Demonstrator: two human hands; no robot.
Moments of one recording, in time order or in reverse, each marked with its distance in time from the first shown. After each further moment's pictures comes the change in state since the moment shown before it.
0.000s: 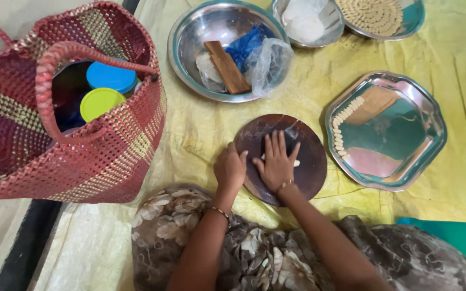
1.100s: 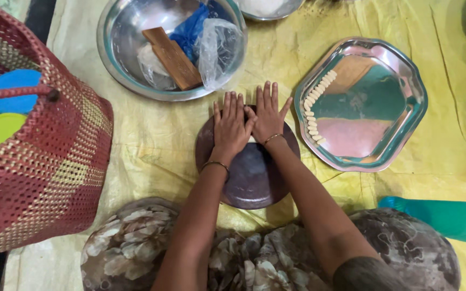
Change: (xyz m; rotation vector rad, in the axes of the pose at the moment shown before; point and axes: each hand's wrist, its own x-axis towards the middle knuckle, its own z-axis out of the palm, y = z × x) left_hand 0.102 0.071 0.093 0.290 0.125 0.595; right_hand 0.103 0.098 0.038 0.150 0.139 0.155
